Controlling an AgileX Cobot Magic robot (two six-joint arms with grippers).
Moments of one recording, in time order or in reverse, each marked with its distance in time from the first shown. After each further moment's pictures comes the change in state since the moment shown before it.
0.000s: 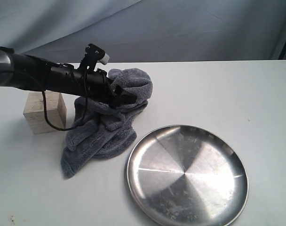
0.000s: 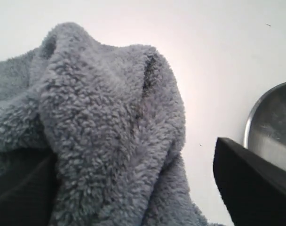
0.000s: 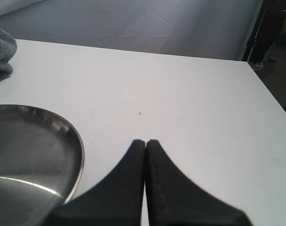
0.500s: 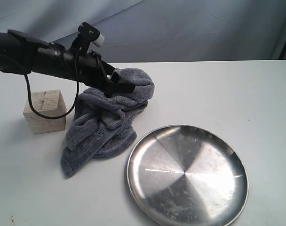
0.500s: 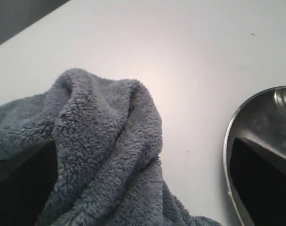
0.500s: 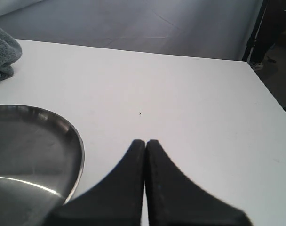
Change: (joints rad) left arm 0.000 -0.143 0.000 0.168 0.004 -0.137; right arm 0.000 0.000 0.000 0.000 0.000 0.000
